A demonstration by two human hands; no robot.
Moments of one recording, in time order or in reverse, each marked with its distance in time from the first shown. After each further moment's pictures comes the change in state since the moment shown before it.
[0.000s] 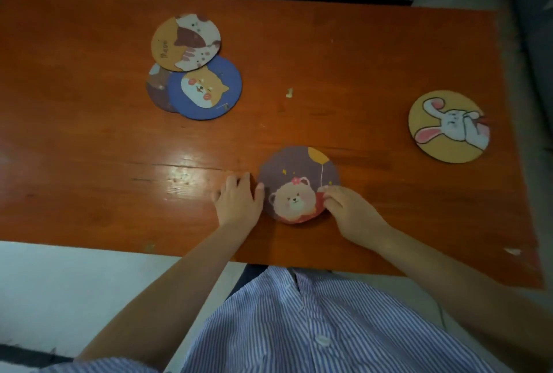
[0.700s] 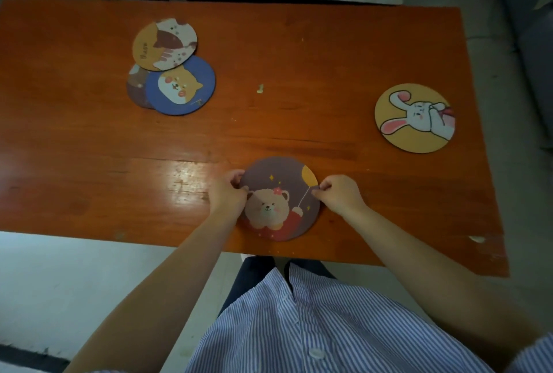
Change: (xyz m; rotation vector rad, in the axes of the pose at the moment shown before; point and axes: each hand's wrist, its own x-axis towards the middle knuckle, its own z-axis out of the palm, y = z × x) left_hand -0.023 0.047 0.007 -0.628 0.033 -0.206; right_hand -0.005 0.026 -0.019 0.587 -0.169 0.787
